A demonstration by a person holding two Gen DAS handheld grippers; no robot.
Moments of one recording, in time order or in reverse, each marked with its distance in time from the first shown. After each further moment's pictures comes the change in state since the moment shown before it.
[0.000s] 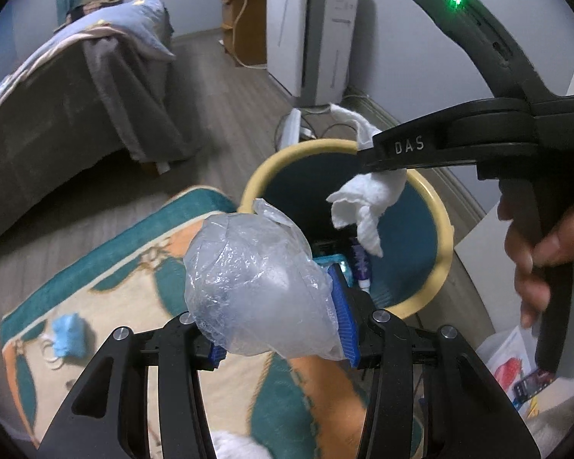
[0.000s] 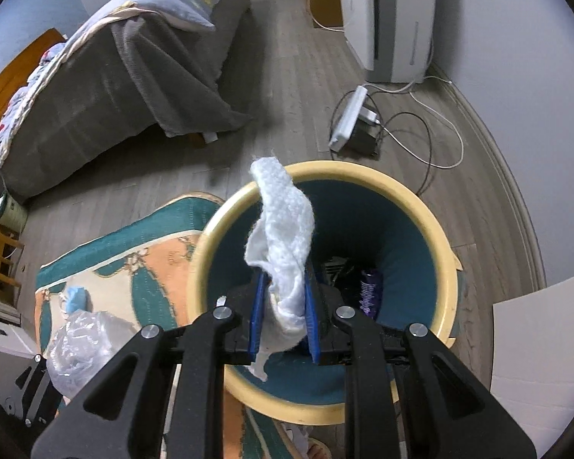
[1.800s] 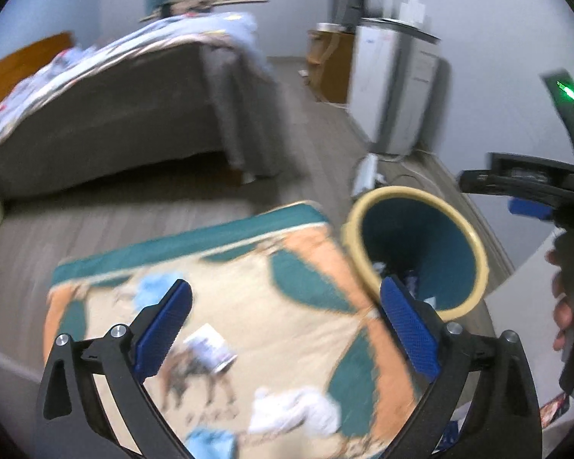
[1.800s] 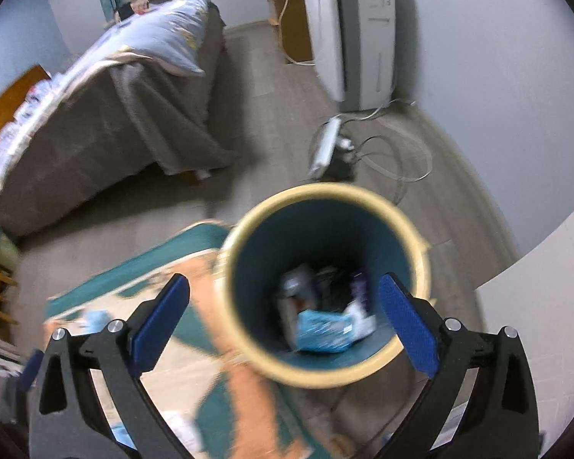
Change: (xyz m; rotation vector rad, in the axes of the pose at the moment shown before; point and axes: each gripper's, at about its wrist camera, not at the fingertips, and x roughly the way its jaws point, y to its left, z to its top) left arm -0.103 0.086 -0.047 -0.248 -0.143 0.196; right arm -0.086 0.044 -0.038 0.105 -0.139 -0.010
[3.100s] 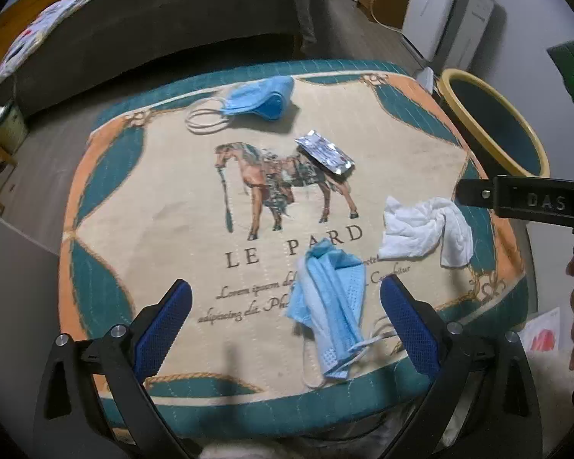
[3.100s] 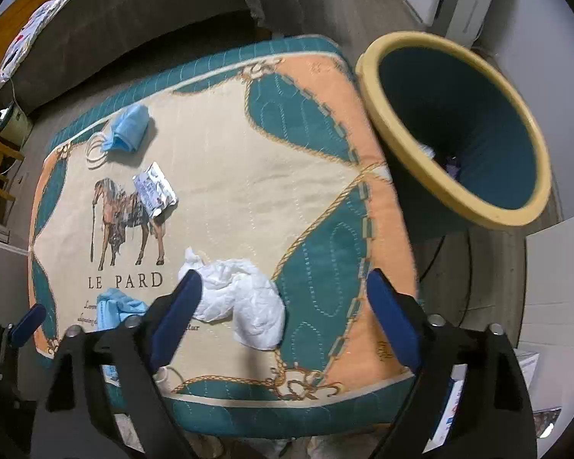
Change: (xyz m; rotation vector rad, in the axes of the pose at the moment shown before) left arm 0.012 0.090 -0.146 -0.063 0.303 0.076; right arm 0.081 0.105 -0.163 -0.271 0.336 0.015
